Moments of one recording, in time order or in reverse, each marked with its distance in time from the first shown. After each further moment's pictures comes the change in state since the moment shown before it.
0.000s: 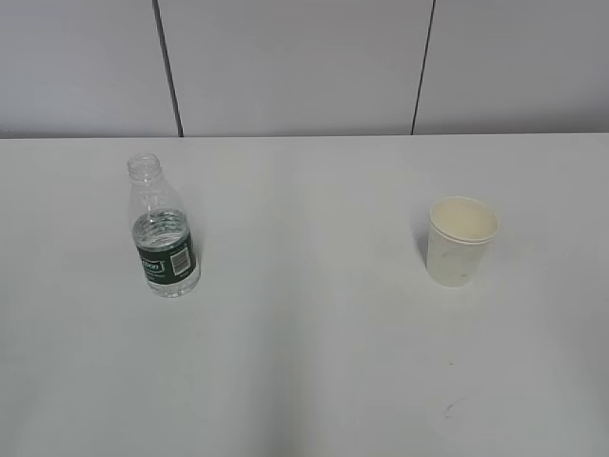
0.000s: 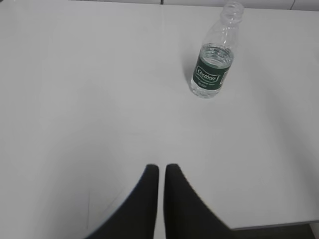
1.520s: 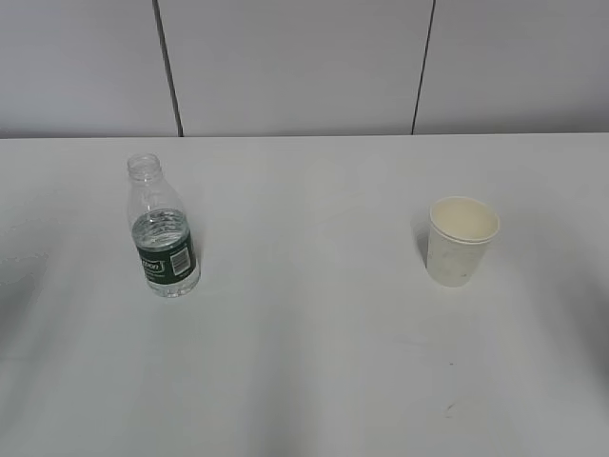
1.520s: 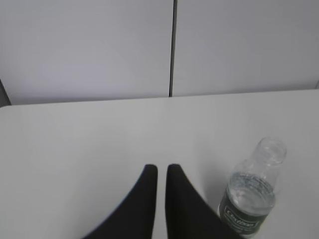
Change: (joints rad) left arm -0.029 0.800 0.005 -0.002 -1.015 0.101; right arm 0.000 0.643 0.038 -0.005 -0.810 0.000
